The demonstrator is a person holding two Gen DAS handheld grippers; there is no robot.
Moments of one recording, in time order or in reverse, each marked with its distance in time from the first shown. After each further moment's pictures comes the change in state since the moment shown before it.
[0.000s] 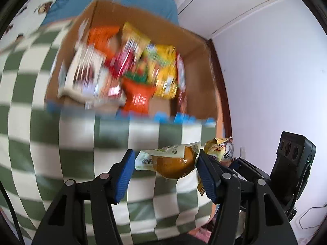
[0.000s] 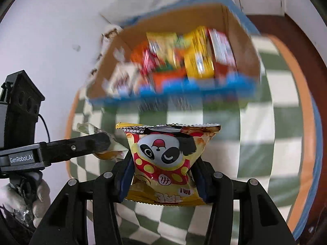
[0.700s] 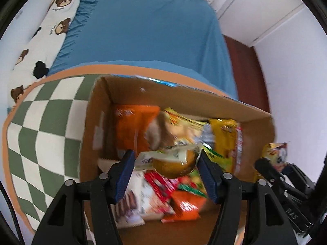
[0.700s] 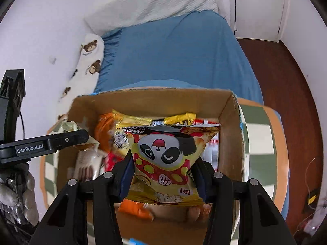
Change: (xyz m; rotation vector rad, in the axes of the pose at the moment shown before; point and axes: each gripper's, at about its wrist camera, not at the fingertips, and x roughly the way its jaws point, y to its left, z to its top) left arm 0.060 0.061 0.214 -0.043 0.008 0.342; right arm 0.081 -0.016 0.224 -0.065 0.006 -0.222
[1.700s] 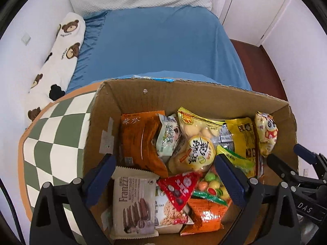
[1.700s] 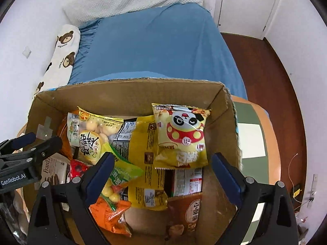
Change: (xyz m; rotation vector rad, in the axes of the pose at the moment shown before) left arm 0.005 -0.016 -0.038 0.116 -0.150 0.162; right arm 0.033 -0.013 -0.012 0.029 0.014 -0.171
